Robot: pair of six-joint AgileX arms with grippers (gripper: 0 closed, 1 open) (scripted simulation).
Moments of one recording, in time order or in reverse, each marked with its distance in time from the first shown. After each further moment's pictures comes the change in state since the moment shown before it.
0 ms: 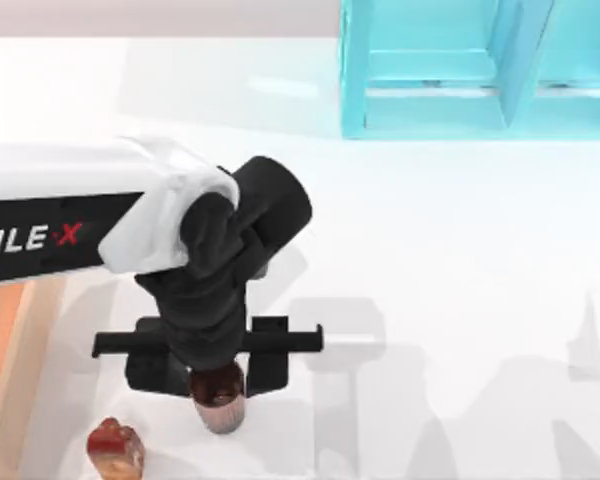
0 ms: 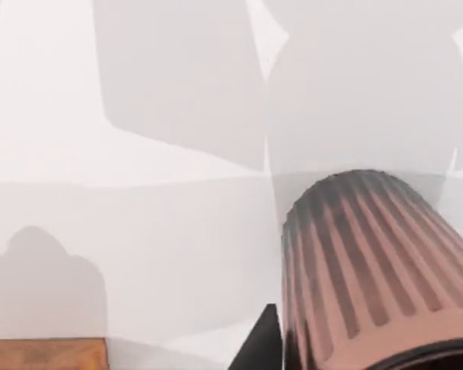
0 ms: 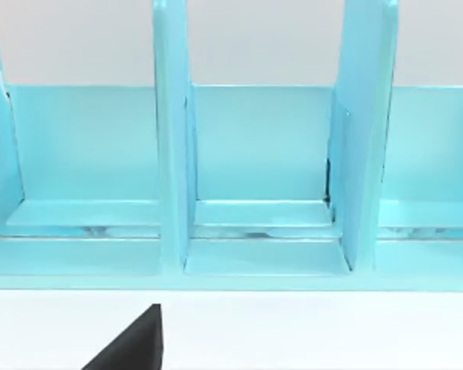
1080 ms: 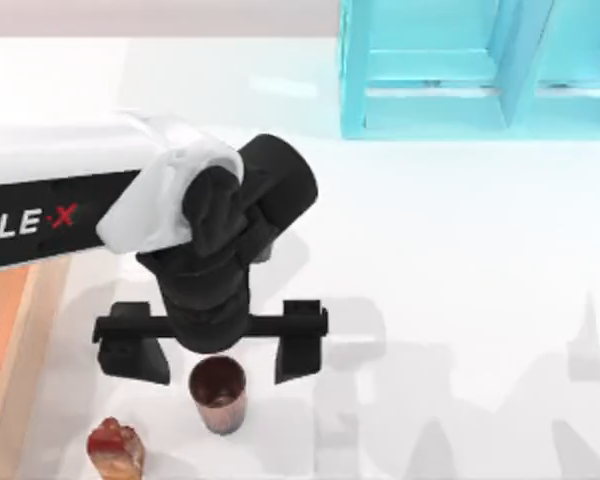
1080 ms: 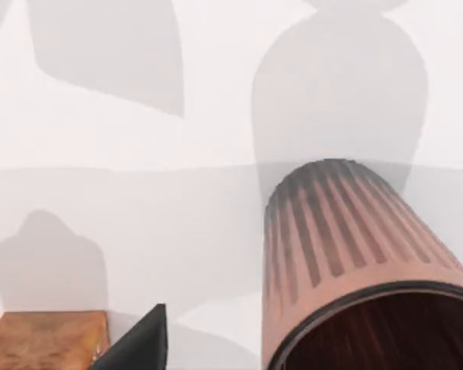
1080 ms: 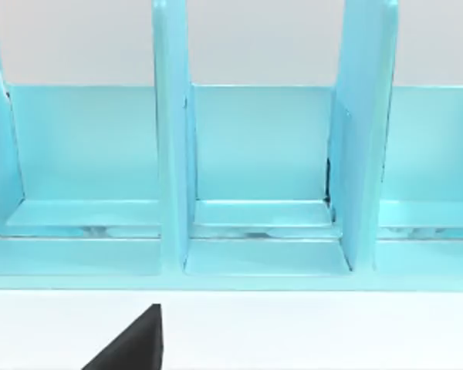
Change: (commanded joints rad) left arm -0.003 -0.013 0.068 -0.074 0.000 -0.004; right arm 0.000 0.000 0.000 0.000 0.000 0.000
